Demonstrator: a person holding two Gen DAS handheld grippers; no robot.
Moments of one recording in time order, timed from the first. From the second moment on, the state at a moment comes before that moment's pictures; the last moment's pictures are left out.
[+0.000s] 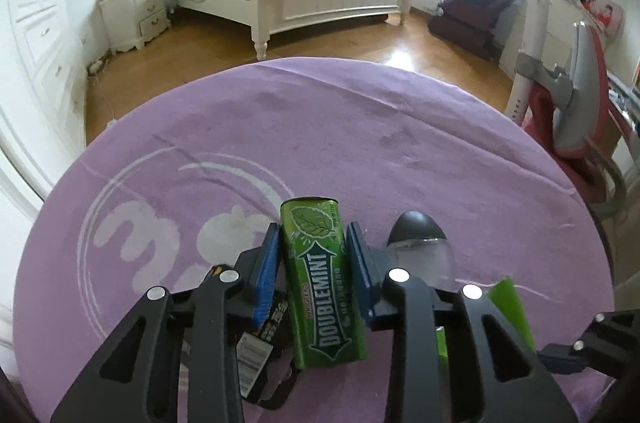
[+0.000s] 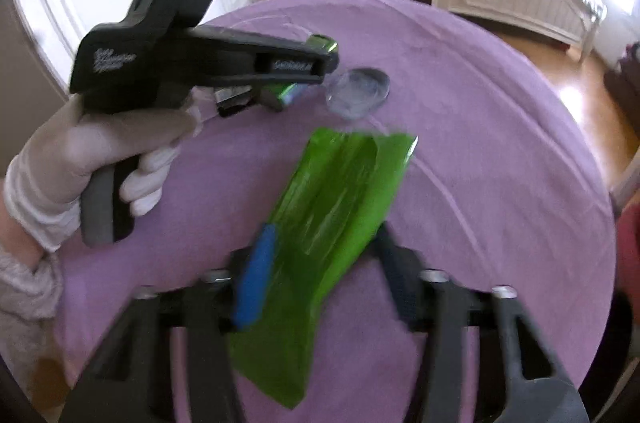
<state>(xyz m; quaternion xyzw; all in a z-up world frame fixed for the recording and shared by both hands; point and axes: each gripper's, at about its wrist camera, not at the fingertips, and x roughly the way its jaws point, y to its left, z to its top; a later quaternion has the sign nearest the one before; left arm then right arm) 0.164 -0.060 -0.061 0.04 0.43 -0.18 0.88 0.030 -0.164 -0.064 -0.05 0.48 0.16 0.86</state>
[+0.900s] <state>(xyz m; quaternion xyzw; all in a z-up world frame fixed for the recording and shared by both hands) 0.032 -0.228 0.031 0.02 0.35 -0.41 0.84 -0.078 -0.427 0.001 0.27 0.30 0.05 0.91</state>
